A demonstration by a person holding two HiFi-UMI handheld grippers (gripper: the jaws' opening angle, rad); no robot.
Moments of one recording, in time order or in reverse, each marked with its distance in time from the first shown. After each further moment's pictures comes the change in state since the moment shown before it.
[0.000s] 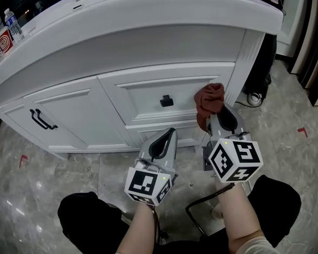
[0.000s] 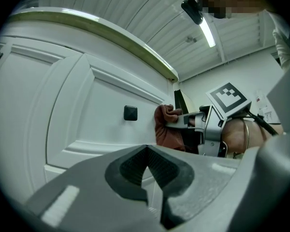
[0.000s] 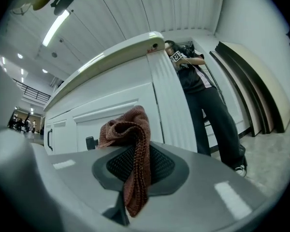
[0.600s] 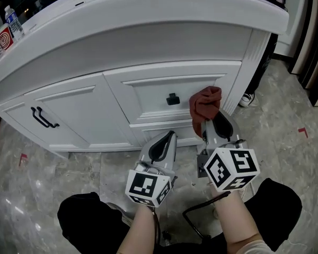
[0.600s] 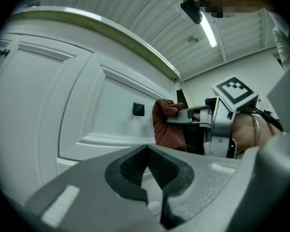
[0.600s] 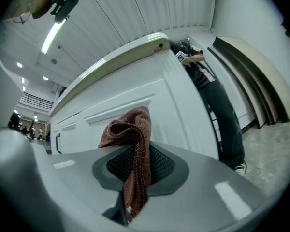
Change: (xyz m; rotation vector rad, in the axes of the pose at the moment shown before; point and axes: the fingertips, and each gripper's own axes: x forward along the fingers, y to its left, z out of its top) left arm -0.014 0.012 -0.012 -0.015 0.011 0.015; right arm -0.007 0.035 -0.012 0.061 -0.005 0.056
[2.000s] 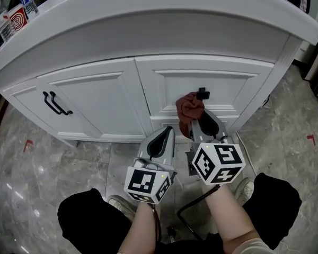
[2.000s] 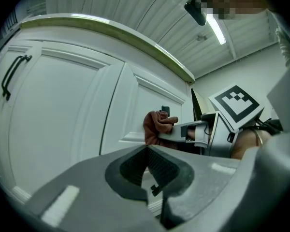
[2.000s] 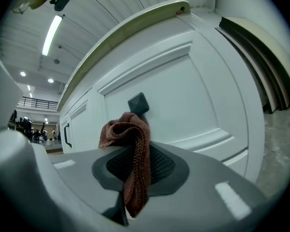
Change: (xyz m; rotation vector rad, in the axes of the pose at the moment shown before) left arm -0.038 0.062 -0.004 -0.014 -0.005 0.126; right arm 0.048 0.070 -0.076 0.041 0.122 0.112
